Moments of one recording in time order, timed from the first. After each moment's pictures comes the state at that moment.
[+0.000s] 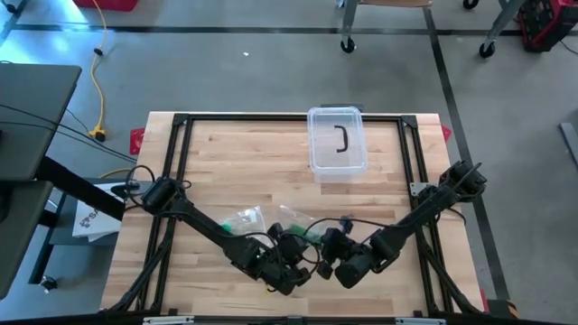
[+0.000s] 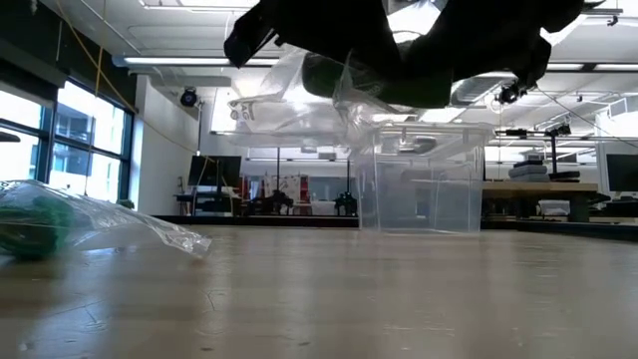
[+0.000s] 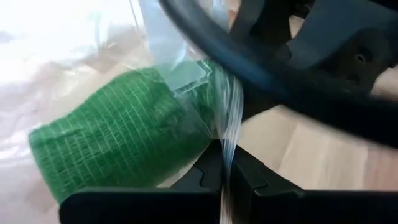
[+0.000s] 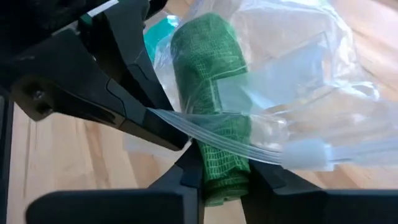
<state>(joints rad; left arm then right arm) -0.54 2.06 1.60 -0.47 -0.78 -0.88 0.64 1.74 1.13 -0.33 0.78 0.91</state>
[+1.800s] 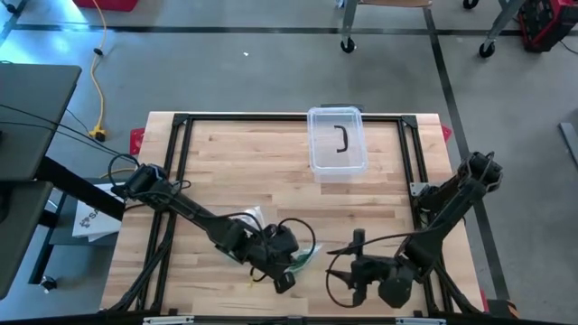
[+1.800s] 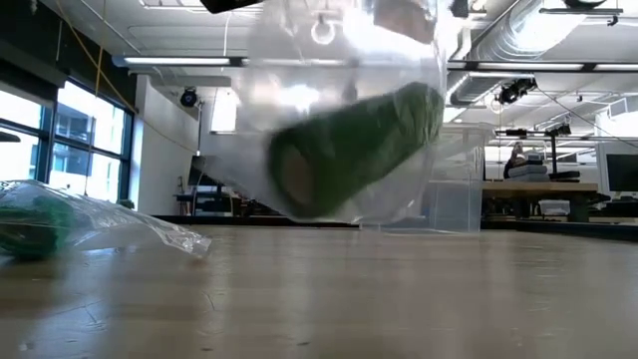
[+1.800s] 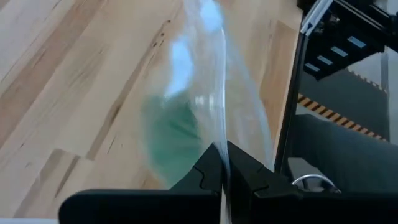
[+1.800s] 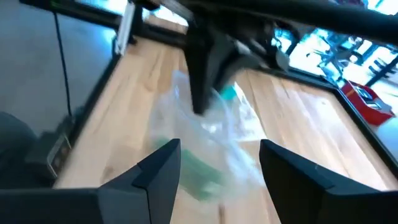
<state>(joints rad) -0.51 1.88 1.60 -0.60 -0.29 -0.85 0.85 1.58 1.13 -0.20 0.87 0.21</state>
